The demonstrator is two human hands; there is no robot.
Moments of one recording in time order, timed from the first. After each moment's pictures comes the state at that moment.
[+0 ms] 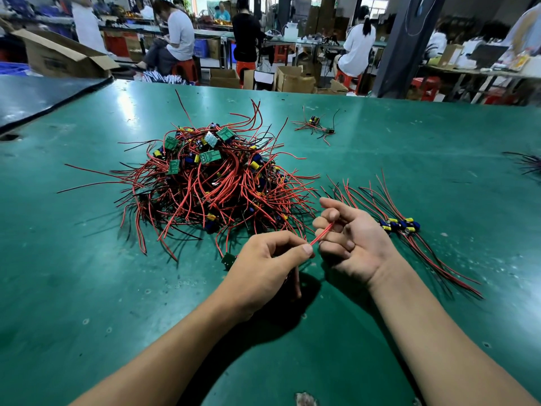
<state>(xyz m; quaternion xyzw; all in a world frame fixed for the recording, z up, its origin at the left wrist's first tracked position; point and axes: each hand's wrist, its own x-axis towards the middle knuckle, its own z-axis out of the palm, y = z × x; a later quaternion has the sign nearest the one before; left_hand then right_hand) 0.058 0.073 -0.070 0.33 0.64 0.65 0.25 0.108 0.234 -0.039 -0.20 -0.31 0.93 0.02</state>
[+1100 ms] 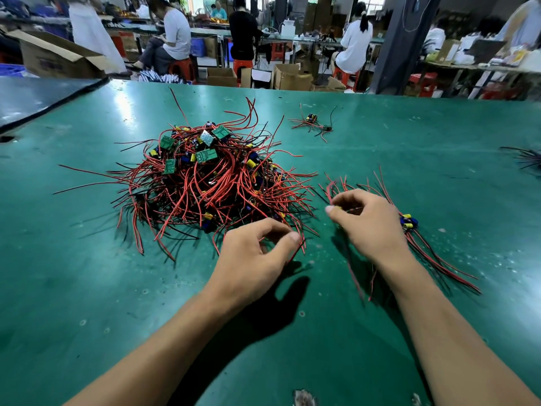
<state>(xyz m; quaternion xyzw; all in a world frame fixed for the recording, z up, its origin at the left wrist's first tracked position) 0.051 0.065 -0.063 0.34 0.74 0.57 0.07 0.116 0.259 -0.048 -0.28 -0.84 0.37 0.30</state>
